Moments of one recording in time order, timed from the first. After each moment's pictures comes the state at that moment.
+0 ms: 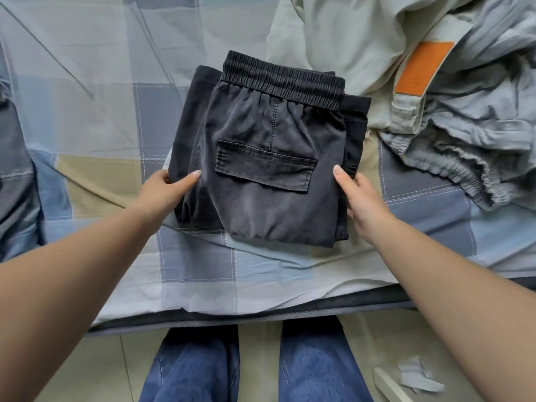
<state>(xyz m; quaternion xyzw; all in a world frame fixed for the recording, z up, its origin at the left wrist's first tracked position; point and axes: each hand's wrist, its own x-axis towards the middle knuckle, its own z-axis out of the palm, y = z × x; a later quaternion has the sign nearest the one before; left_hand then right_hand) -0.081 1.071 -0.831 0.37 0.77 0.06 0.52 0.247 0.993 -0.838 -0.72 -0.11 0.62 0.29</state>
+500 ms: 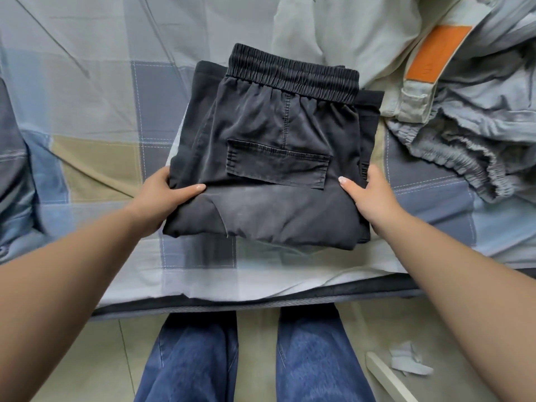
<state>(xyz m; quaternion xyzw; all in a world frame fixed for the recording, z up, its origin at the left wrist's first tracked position) -0.095 1.051 -0.829 0.37 0.70 0.10 0.61 0.259 0.986 -0.840 -0.79 -0.27 0.52 0.19</state>
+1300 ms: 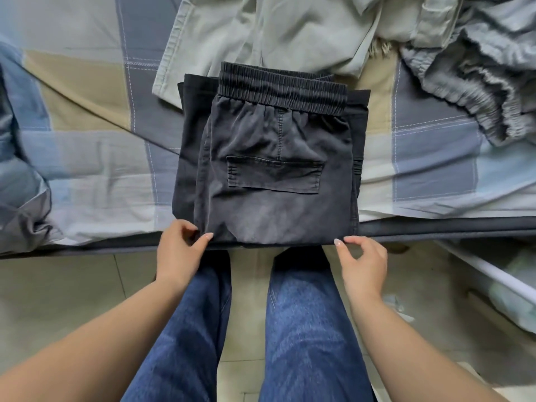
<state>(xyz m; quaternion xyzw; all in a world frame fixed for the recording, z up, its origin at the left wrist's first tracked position) -0.084 0.834 -0.814 0.39 0.81 -0.02 0.43 0.203 0.769 -0.808 -0.90 -0.21 0.38 0.07</state>
